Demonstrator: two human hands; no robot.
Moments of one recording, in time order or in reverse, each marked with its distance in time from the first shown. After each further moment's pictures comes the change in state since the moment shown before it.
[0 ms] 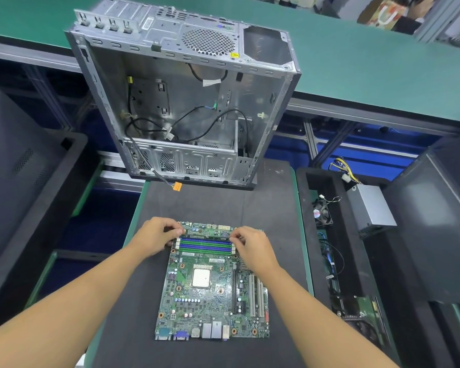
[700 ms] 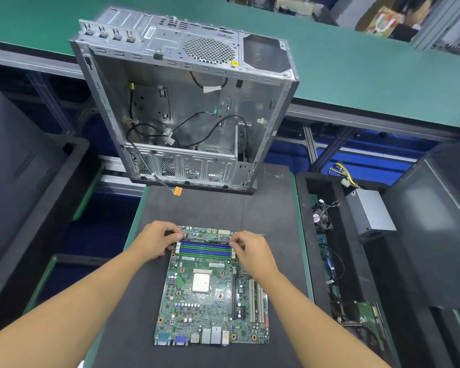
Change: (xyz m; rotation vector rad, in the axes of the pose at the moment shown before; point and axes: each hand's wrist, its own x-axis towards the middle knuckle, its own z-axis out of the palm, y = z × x) left_hand 0.000 0.005 0.000 -0.050 -0.017 -0.039; right_hand -0.001 -0.003 0.000 0.009 0.011 -0.018
